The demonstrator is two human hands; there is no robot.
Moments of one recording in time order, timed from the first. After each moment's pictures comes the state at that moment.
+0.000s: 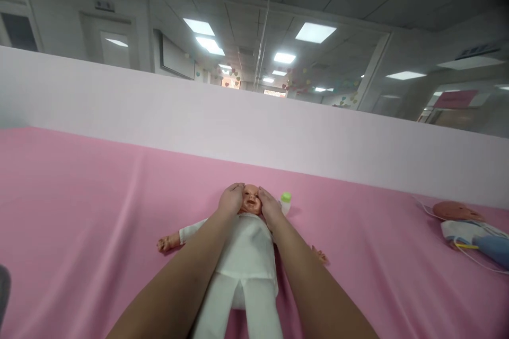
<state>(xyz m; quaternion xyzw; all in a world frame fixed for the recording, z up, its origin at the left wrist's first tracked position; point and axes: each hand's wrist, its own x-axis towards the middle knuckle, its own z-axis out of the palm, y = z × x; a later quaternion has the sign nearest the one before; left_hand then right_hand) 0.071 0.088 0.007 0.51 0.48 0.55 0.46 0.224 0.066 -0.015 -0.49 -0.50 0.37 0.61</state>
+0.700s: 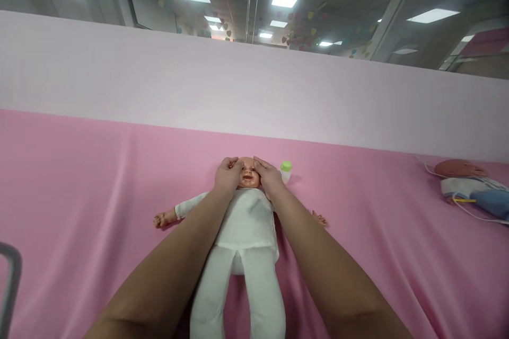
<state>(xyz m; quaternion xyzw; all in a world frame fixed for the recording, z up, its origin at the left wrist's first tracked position) 0.087 0.093 -0.018 0.49 0.48 0.58 0.44 0.228 0.059 -0.011 -0.46 -0.40 0.48 0.63</state>
